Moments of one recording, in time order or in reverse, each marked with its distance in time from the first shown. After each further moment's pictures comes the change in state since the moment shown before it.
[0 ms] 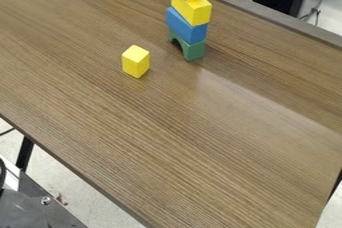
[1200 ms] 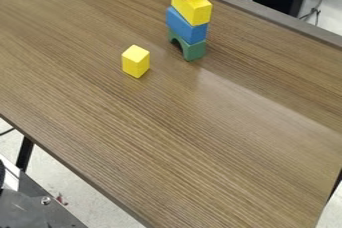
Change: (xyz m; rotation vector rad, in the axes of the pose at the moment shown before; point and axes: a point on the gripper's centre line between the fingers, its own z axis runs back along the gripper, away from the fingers) arm 0.013 0.004 -0.004 0.018 -0.035 0.036
